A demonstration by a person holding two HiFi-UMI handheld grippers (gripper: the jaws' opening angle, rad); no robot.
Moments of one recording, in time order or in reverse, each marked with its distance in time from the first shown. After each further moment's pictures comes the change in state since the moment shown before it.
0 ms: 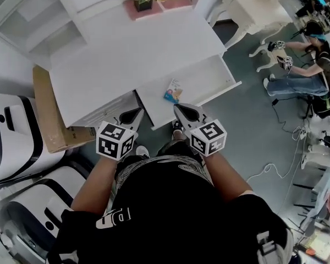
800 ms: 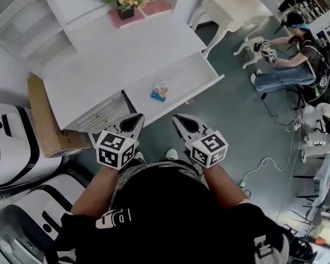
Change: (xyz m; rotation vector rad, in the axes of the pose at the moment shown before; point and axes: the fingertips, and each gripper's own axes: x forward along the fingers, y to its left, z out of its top) left arm -0.031 -0.098 0.004 0.048 -0.091 -0.075; right arm -0.112 0.039 -0.007 0.029 -0.078 -0.061
